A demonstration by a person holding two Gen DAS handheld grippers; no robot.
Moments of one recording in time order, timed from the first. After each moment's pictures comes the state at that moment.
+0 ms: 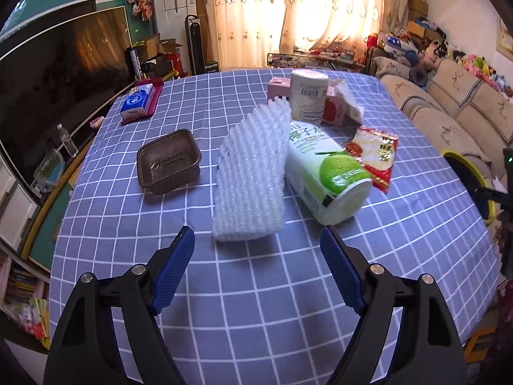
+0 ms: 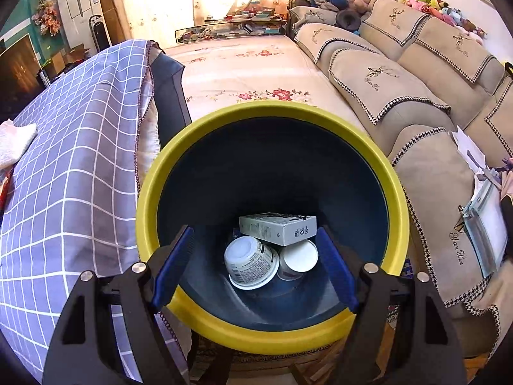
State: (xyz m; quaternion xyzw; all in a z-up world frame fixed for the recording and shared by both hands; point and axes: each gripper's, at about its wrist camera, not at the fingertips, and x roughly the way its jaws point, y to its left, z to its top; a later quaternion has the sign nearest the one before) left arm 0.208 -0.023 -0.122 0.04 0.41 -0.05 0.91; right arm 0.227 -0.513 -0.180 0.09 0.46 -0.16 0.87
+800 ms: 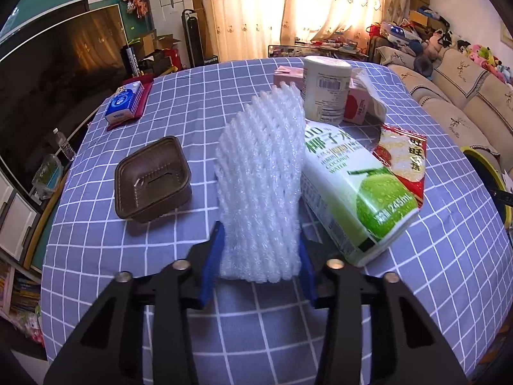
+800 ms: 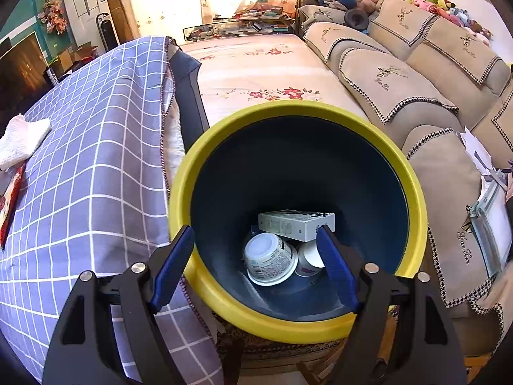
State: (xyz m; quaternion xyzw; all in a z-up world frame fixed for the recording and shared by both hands) left arm 0.265 -0.023 -0.143 0.05 0.42 -0.04 0.91; right arm 0.231 -0.491 -0.176 0.09 0.47 -0.14 0.87
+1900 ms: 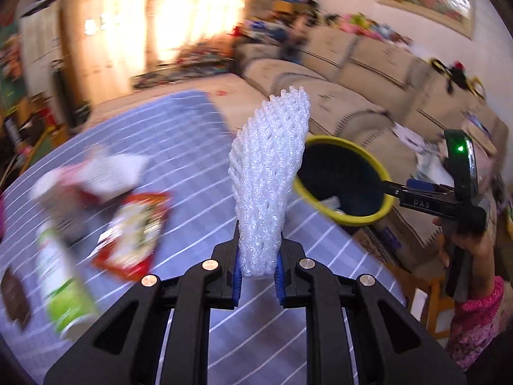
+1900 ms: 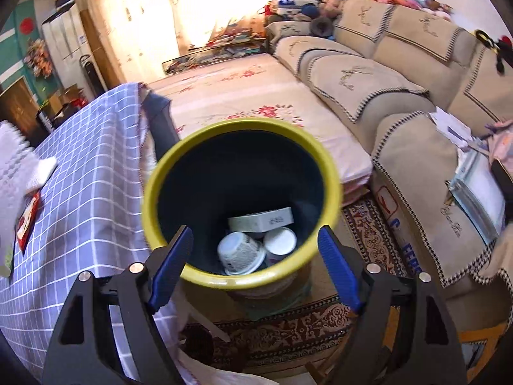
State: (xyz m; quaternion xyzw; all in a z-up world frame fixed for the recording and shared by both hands) left arm 0.231 -0.256 -0.077 0.11 0.38 -0.34 0.85; right arm 0.136 -0.547 -0.143 0.16 0.40 -0.19 0.88
